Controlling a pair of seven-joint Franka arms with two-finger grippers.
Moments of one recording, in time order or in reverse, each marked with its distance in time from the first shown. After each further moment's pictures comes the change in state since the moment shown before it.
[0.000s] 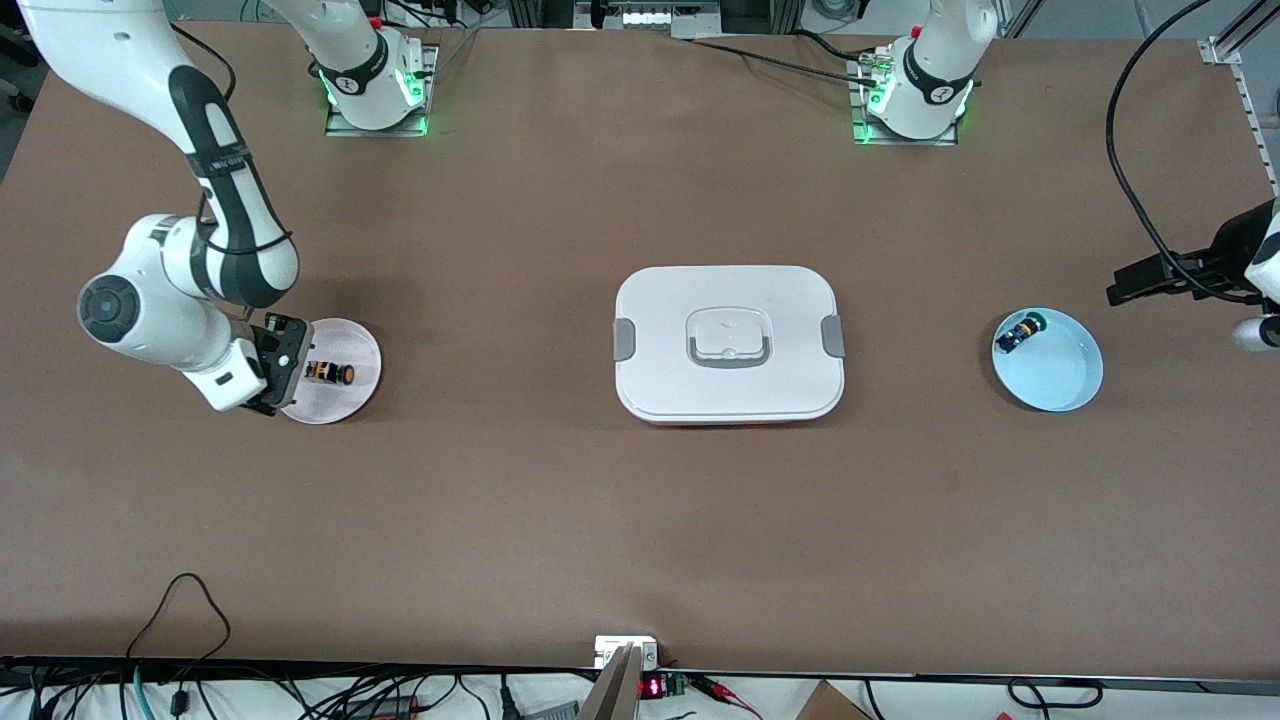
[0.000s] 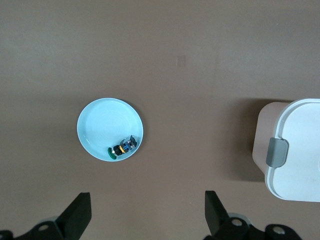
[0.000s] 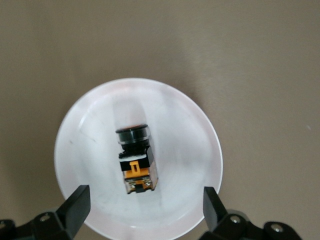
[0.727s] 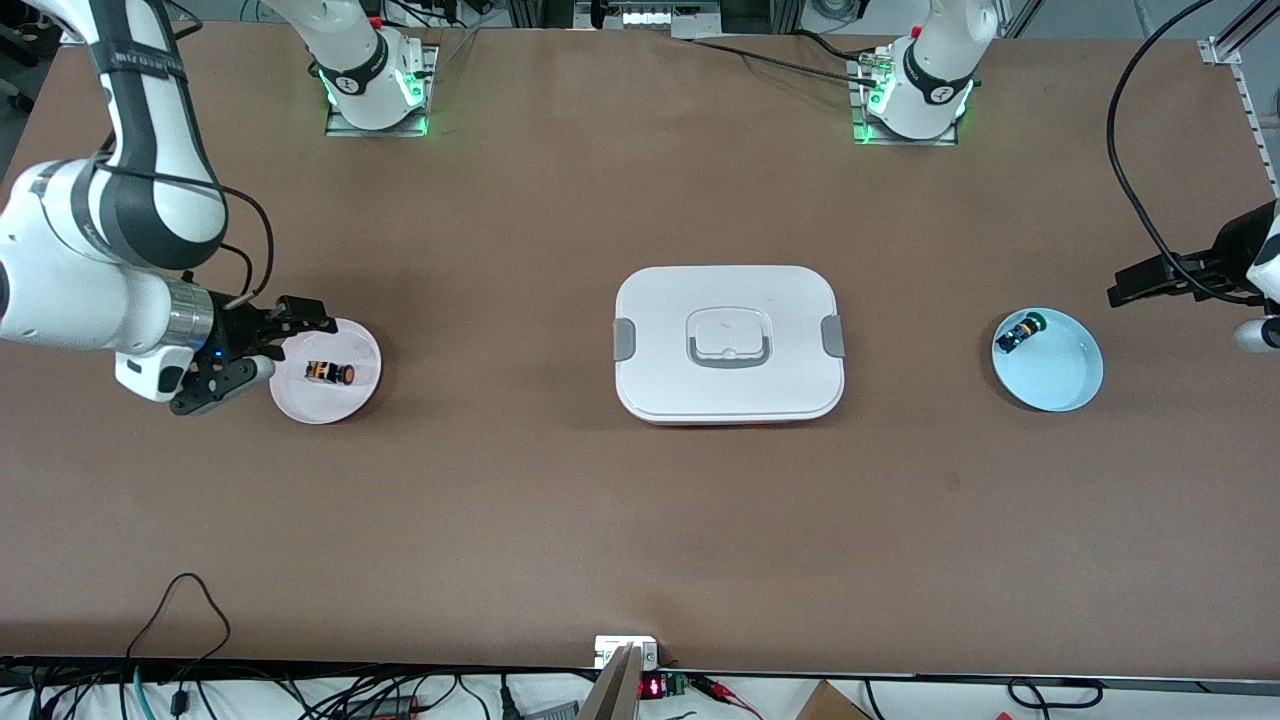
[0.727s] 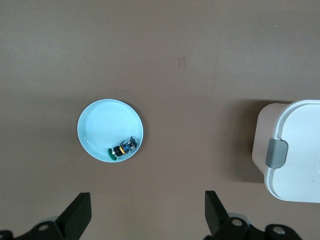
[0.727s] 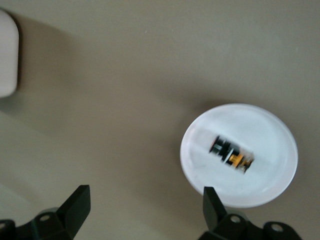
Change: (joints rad) left arm 0.000 0.001 0.000 0.006 0.000 0.000 0.000; right arm 0.042 -0.105 0.018 0.235 0.173 -0.466 0.935
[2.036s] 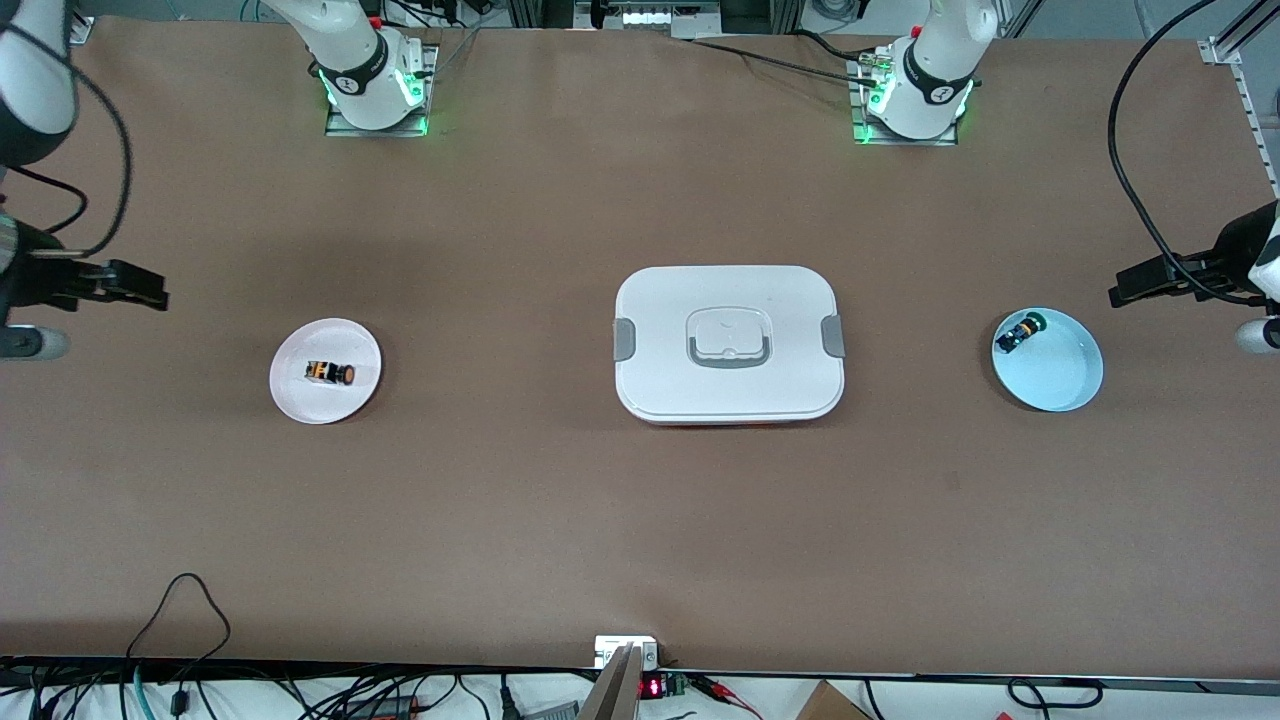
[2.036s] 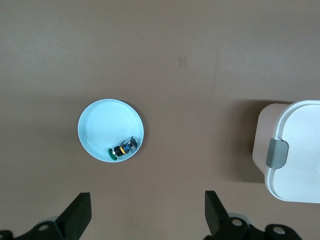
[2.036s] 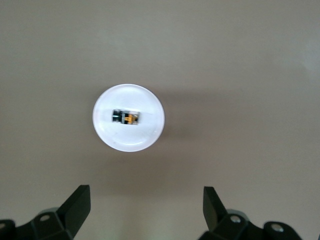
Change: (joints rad) left arm 0.002 0.001 0.000 0.001 0.000 0.000 0.000; right arm -0.053 -0.047 -0.045 0.330 -0.356 -0.269 0.280
